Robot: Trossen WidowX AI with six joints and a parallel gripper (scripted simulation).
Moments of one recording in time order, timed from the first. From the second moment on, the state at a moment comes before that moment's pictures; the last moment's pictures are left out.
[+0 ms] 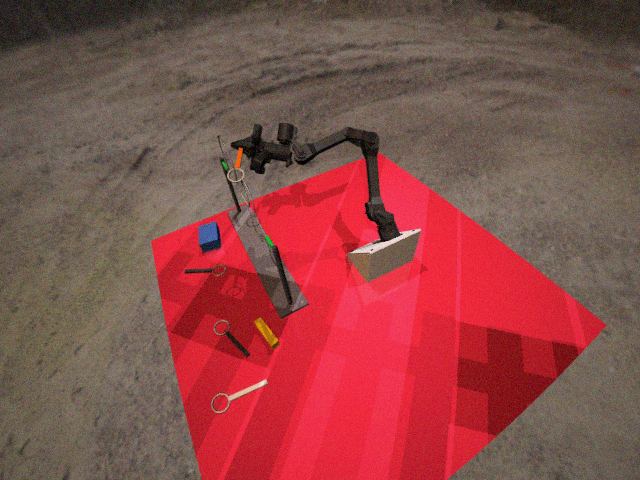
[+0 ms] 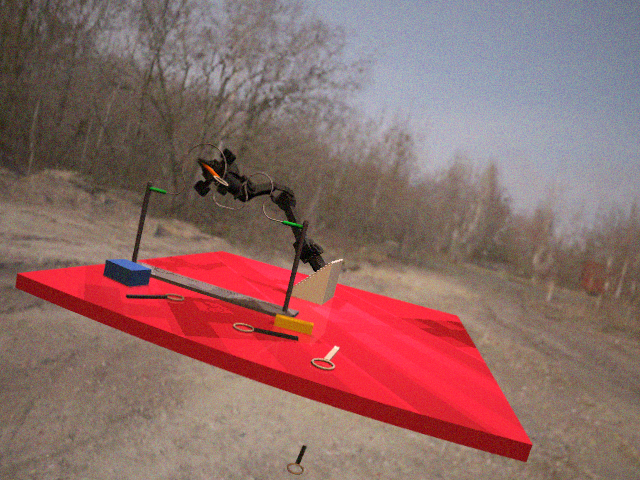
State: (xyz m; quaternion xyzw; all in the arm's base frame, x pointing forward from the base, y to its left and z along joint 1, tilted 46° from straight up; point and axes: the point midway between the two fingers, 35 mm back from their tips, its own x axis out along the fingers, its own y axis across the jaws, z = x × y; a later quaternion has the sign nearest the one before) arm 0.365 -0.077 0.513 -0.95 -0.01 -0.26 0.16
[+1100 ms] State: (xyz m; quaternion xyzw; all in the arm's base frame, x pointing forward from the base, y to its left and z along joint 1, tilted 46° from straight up) arm 0.363 -0.121 0.502 -0.94 0.00 -0.27 0.22
